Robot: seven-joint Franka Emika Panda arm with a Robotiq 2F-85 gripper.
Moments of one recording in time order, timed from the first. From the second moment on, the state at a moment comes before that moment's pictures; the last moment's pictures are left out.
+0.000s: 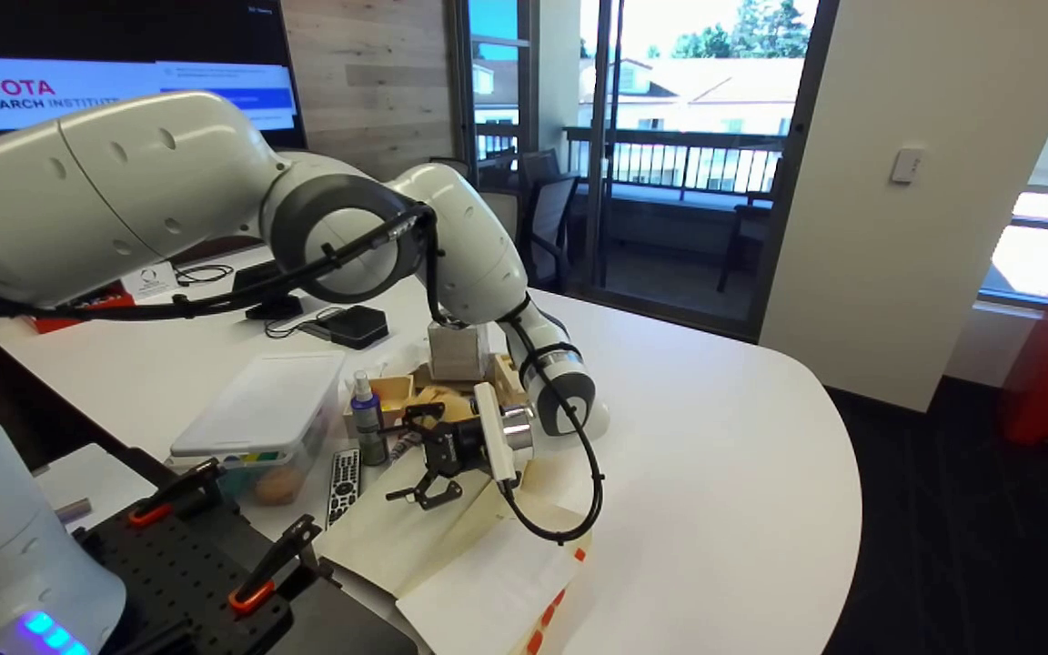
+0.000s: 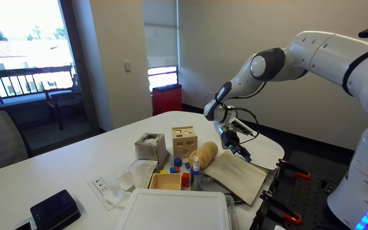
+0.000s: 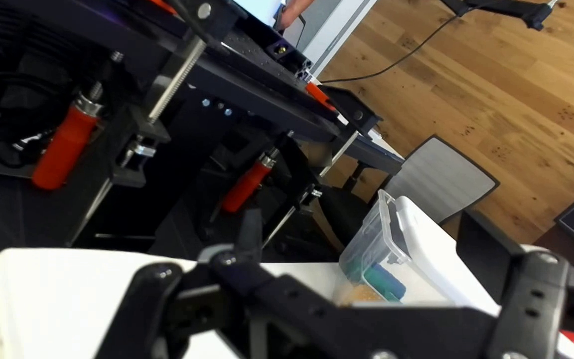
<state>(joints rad) -0.52 1.26 0.03 -1.32 0.29 1.10 -0.49</state>
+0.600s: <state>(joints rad) -0.54 1.16 0.03 -1.31 0.46 1.21 -0.49</state>
